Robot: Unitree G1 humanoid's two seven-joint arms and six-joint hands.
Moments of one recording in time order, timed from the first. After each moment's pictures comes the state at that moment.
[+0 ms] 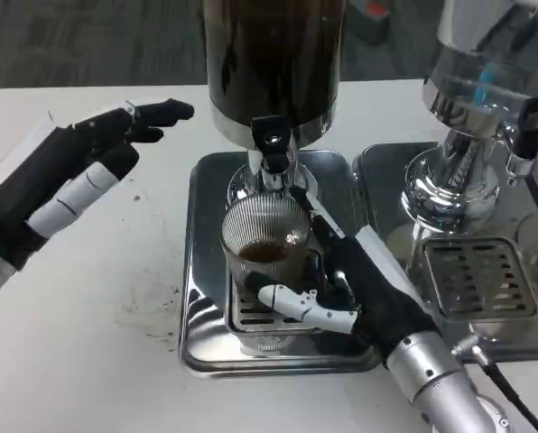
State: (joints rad) left arm -0.37 0.54 0.11 0.73 -0.22 -0.81 -0.69; right arm -0.03 -0.09 0.30 0.07 -0.35 -0.03 0.05
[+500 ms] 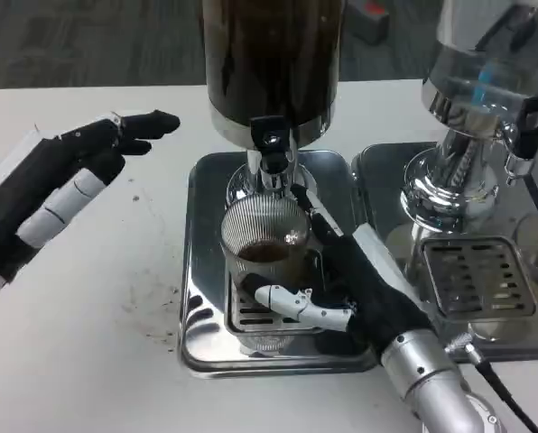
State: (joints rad) left arm -0.33 0.54 0.14 0.73 -0.22 -0.80 -0.69; right arm -0.05 -0.07 0.31 0.08 -0.40 0.00 0.02
